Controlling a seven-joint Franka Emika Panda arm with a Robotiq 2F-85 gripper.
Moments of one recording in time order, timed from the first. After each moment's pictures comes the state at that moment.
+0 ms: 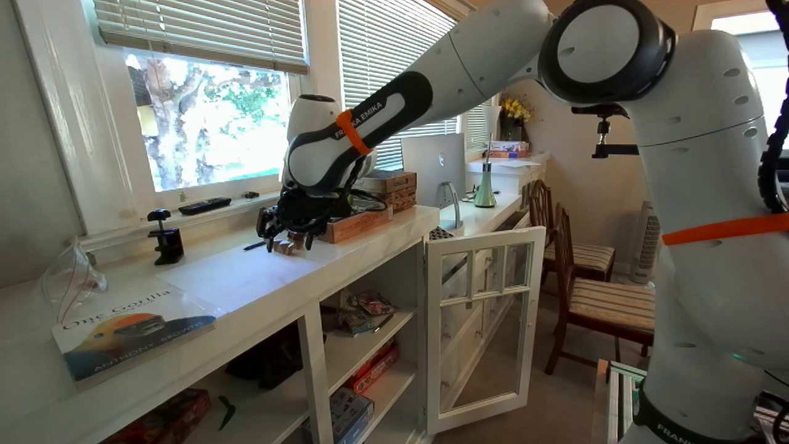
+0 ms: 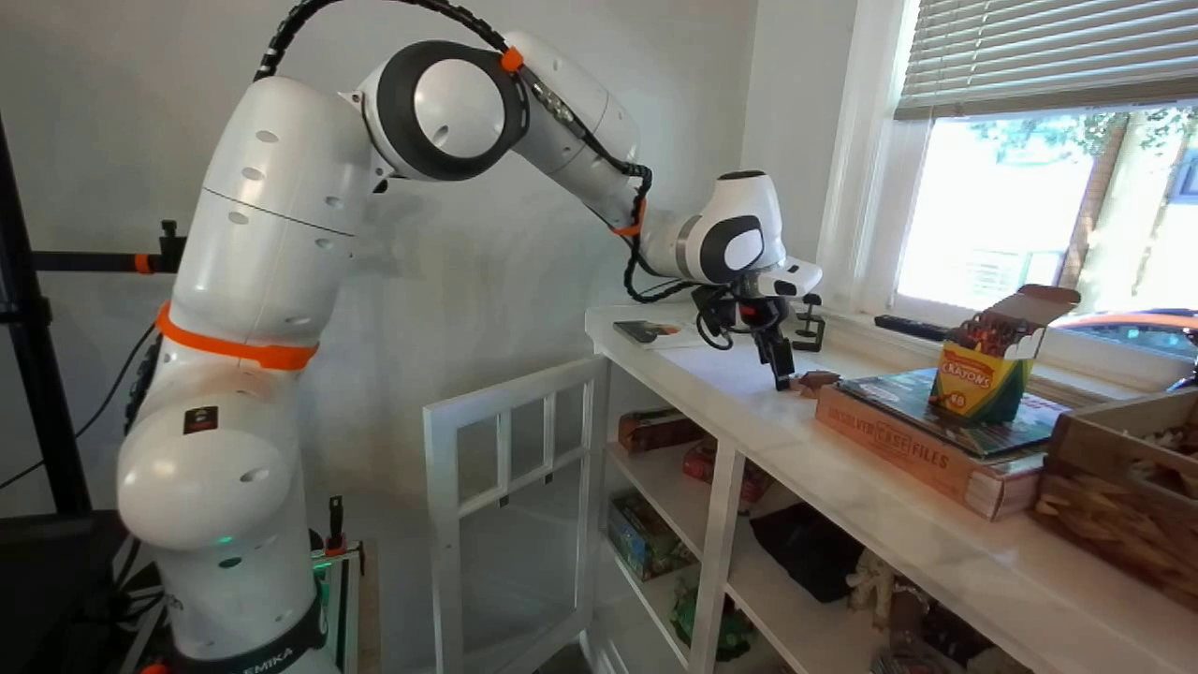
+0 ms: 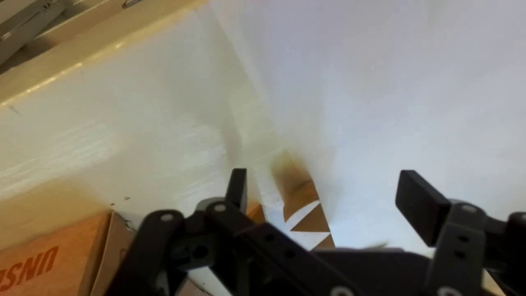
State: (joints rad) arm 0.16 0.33 -0.02 -1.76 -0.07 2.49 0.60
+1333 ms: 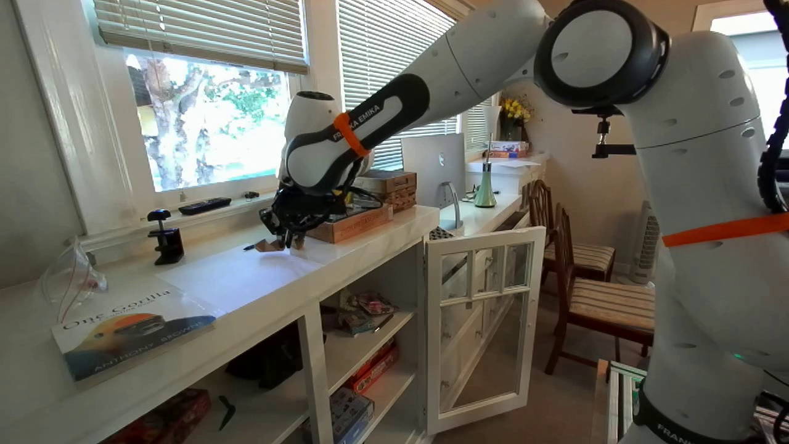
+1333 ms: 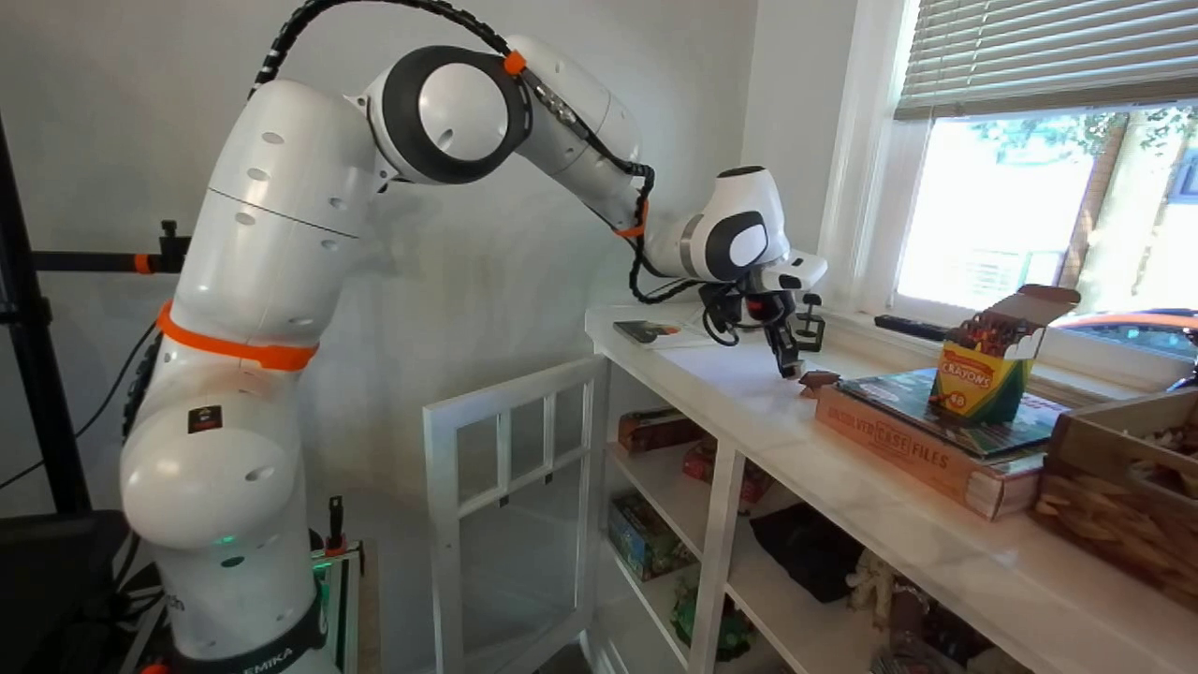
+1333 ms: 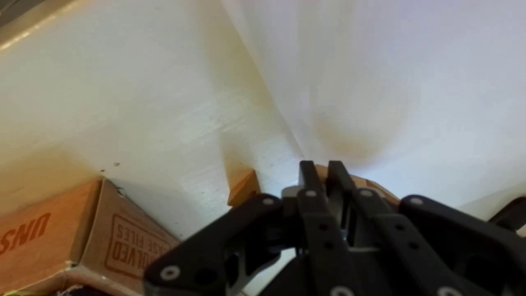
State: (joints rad) arm 0.18 0.34 -0.05 -1.73 -0.10 2.53 0.65
